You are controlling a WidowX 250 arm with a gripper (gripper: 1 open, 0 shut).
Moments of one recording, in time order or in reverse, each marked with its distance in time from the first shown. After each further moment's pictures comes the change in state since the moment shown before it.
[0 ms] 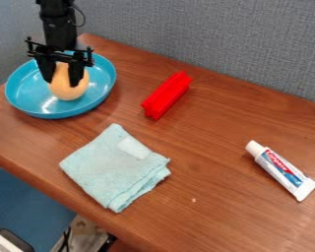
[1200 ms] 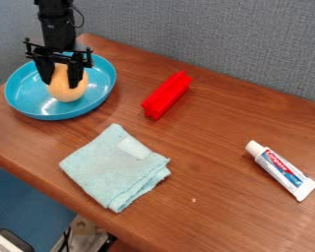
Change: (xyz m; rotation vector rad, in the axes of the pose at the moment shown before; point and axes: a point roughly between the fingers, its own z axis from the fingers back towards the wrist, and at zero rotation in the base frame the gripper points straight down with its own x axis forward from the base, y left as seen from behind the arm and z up) arm -0.006 -0.001 0.003 0.003 -0.004 0.018
